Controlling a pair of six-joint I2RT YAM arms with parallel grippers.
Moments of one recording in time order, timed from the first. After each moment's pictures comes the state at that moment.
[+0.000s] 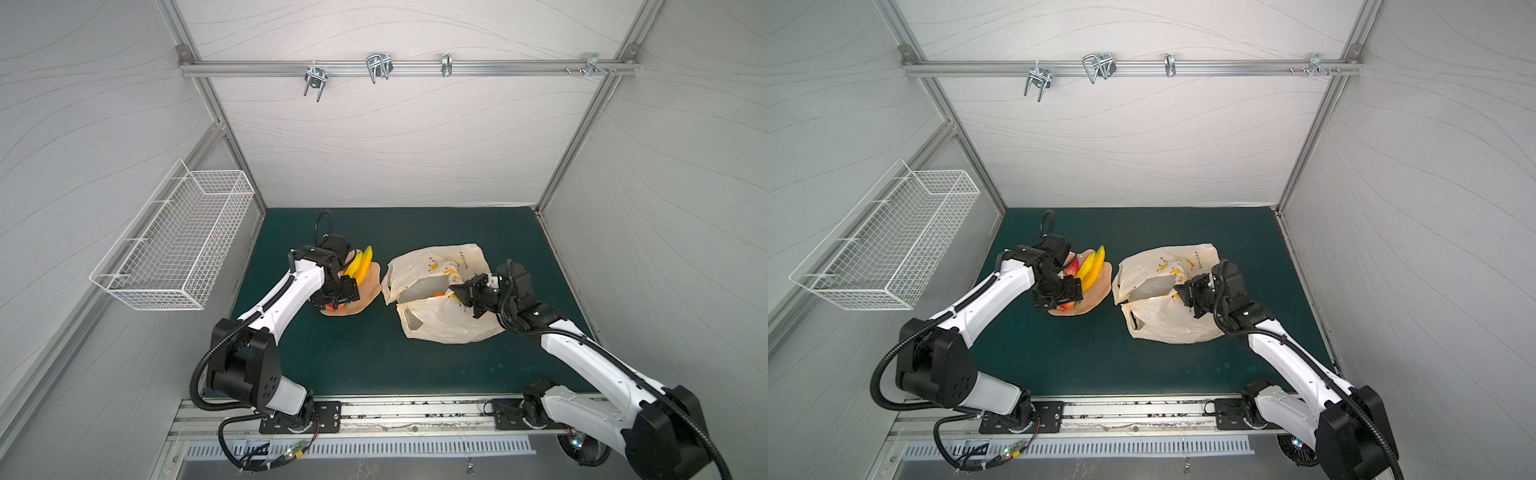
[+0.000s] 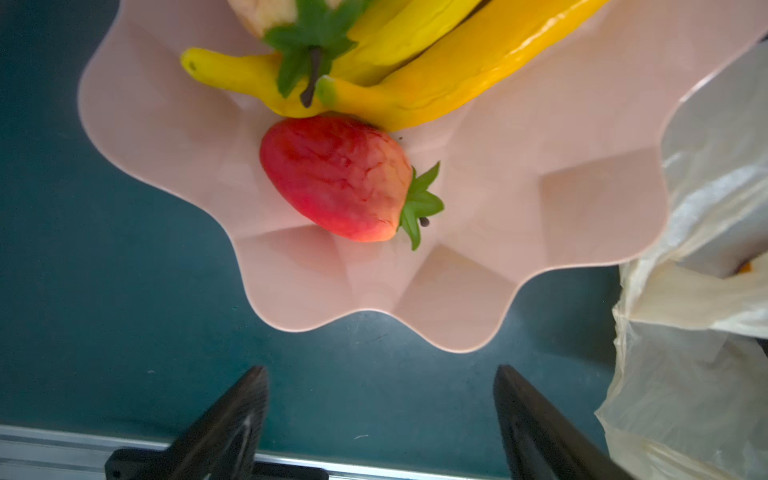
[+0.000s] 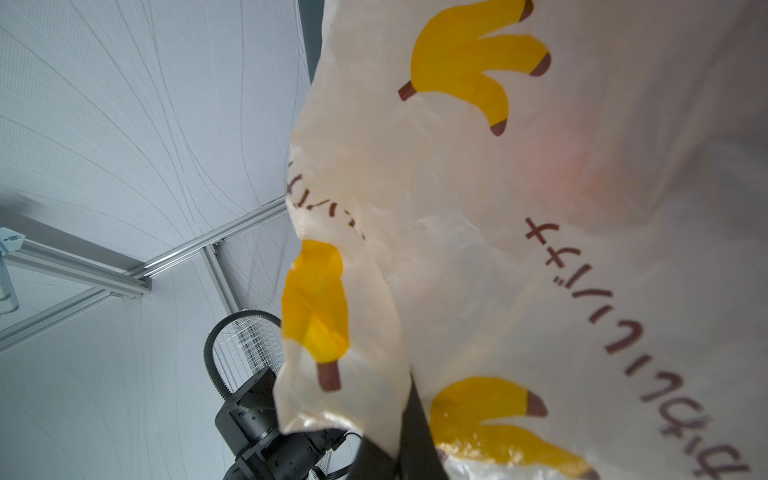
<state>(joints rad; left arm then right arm) -0.26 1.49 1.17 -1.14 0.01 -0.60 0.48 1.03 0.62 -0.12 -0.42 1.65</state>
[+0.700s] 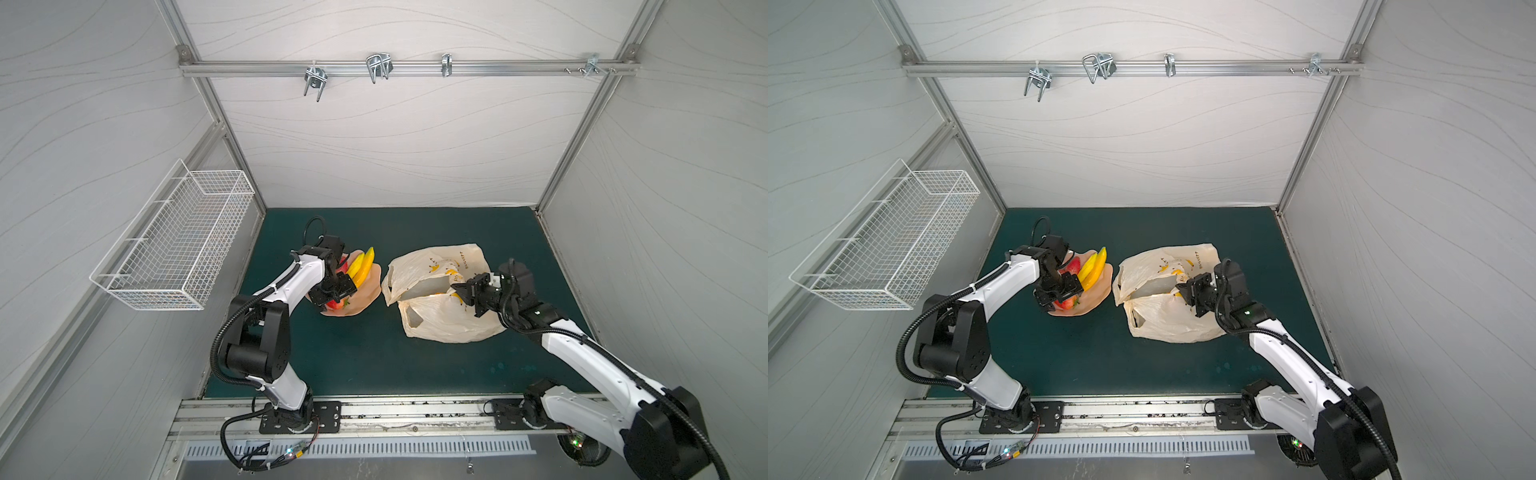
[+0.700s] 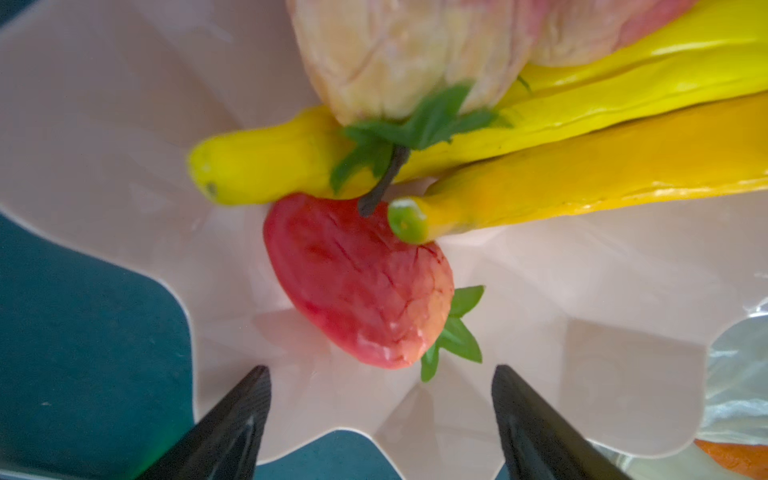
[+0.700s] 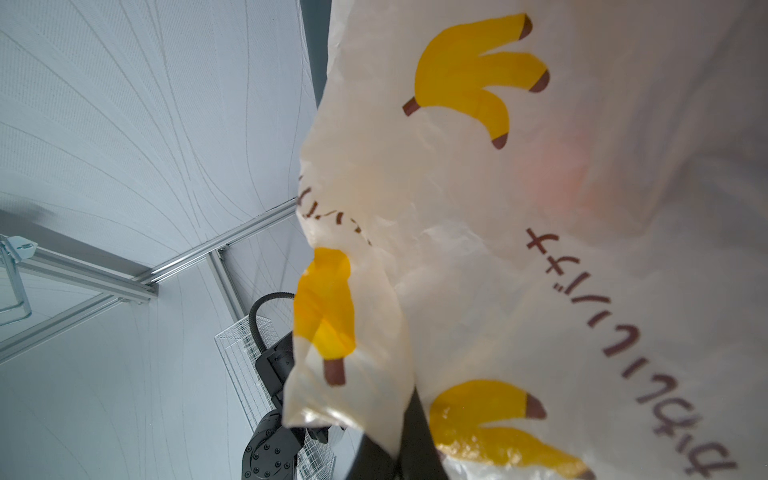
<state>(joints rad) -0.18 1.63 1.15 -1.00 0.03 -0.77 0.45 1.03 0.62 -0.12 -0.43 1.65</state>
